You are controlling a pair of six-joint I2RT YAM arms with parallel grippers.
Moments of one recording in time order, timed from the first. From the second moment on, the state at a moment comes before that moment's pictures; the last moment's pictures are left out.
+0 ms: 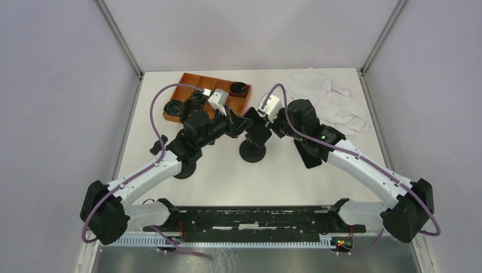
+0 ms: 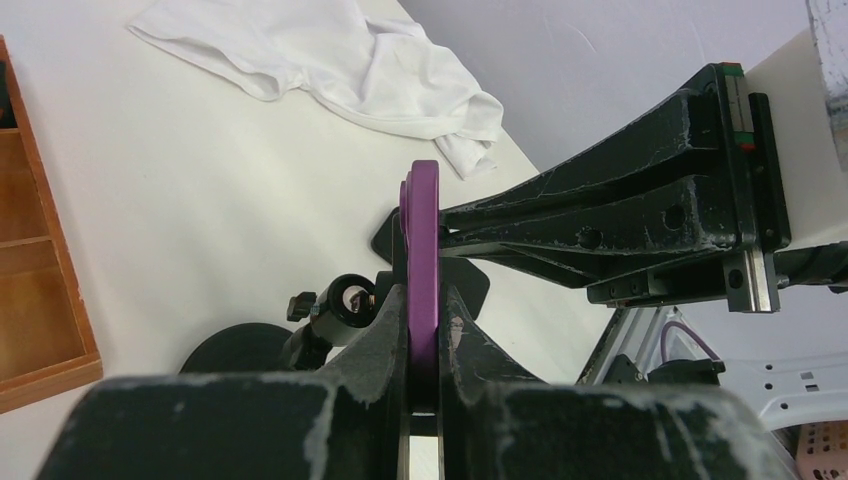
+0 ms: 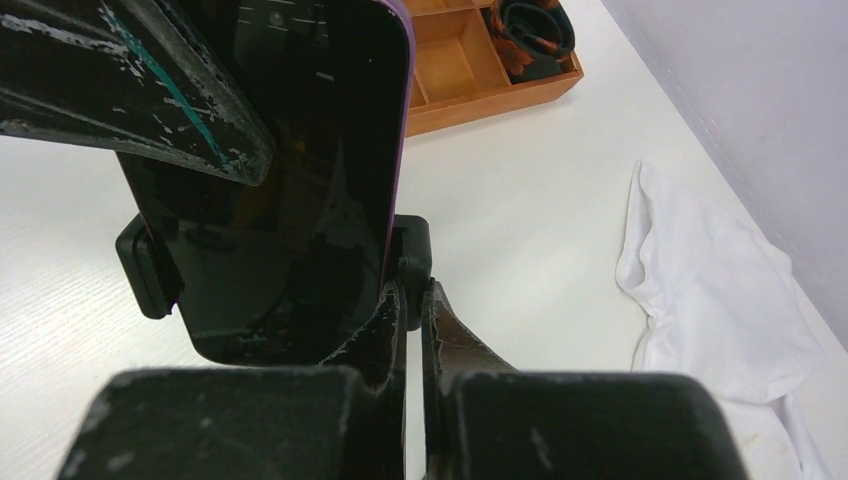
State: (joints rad) left arm -0.67 1.18 0.81 0.27 0.19 -0.51; right arm 0.68 1.22 1.04 -0.25 -0.06 -0.38
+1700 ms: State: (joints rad) left arm -0.69 1.21 0.86 0.23 0.12 -0.50; right arm 0.72 1.23 1.05 -0.27 0.05 -0.44
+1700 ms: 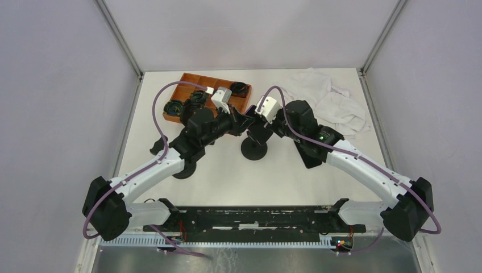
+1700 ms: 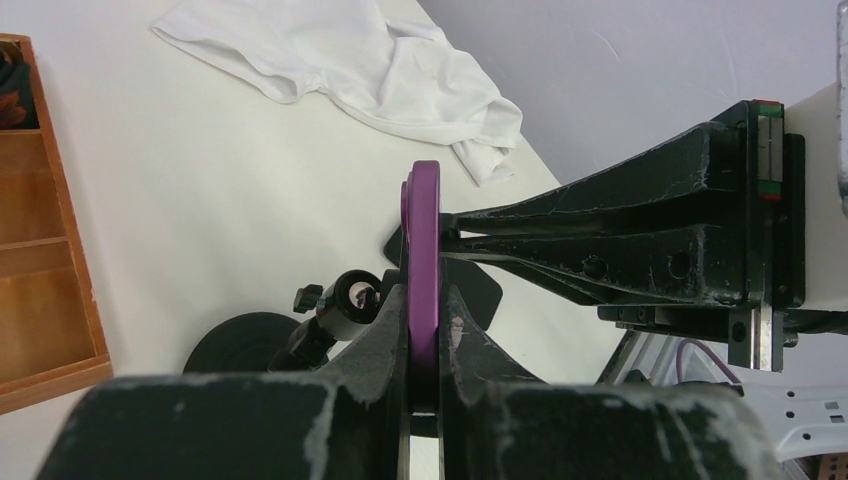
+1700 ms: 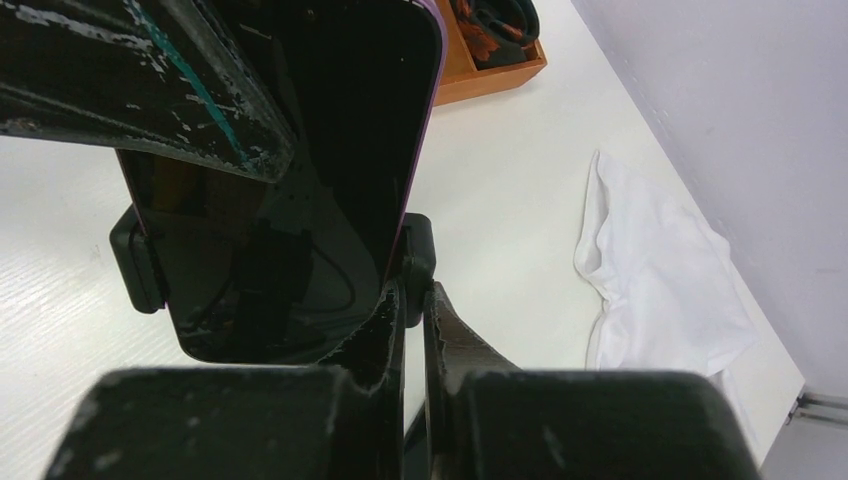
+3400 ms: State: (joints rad) left arm -0.56 1.32 0.97 0.18 0.27 -0.41; right arm 0.17 0.96 0.55 0.06 -0.86 -0.30
